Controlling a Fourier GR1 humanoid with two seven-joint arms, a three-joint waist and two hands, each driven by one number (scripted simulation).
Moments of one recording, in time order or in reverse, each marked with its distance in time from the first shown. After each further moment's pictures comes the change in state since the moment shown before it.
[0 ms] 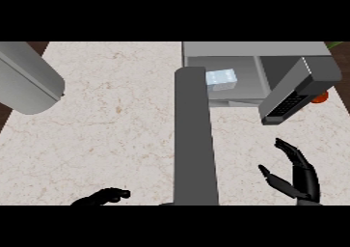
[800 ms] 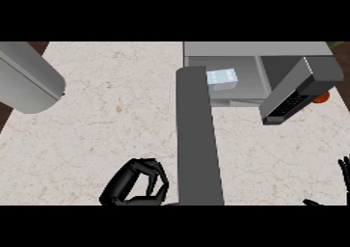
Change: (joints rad) left arm -0.379 -0.069 -0.131 0.346 -0.169 0.228 0.029; right arm 0.189 -0.177 -0.091 -0.118 -0.145 0.183 0.042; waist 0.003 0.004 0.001
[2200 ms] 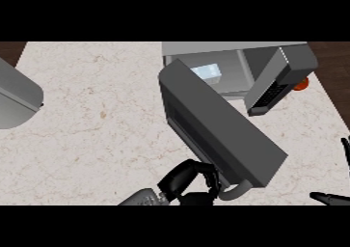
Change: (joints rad) left arm -0.489 0.031 -0.633 0.427 0.392 0.405 0.078; right arm 0.016 -0.062 0.098 -0.262 -0.084 0.103 0.079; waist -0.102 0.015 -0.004
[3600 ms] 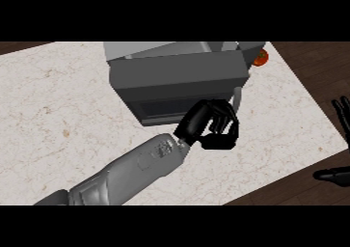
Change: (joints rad) left arm -0.471 -0.011 0.025 0.120 0.310 0.278 0.029; right arm -0.126 -0.092 0.099 -0.224 -0.093 0.096 0.164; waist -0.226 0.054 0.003
